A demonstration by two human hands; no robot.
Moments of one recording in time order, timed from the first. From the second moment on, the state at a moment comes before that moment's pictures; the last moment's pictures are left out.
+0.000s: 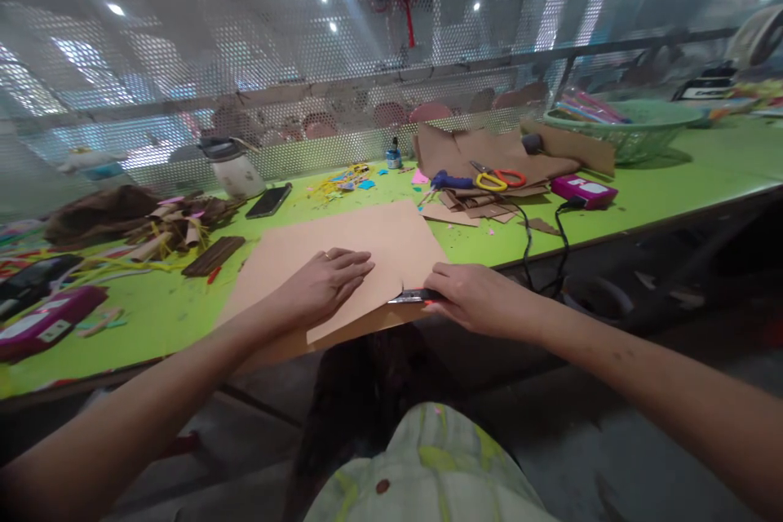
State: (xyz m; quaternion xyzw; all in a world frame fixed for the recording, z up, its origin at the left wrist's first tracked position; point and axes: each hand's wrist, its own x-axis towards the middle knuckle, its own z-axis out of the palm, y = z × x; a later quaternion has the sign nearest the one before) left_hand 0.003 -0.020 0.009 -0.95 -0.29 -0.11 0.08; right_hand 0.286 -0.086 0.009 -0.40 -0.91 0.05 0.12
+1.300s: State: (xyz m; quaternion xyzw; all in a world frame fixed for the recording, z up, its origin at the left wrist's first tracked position) left_hand 0.006 -0.021 0.010 -0.95 -0.26 -0.10 0.10; right_hand 0.249 -0.100 0.018 -0.36 -0.92 0.13 0.10
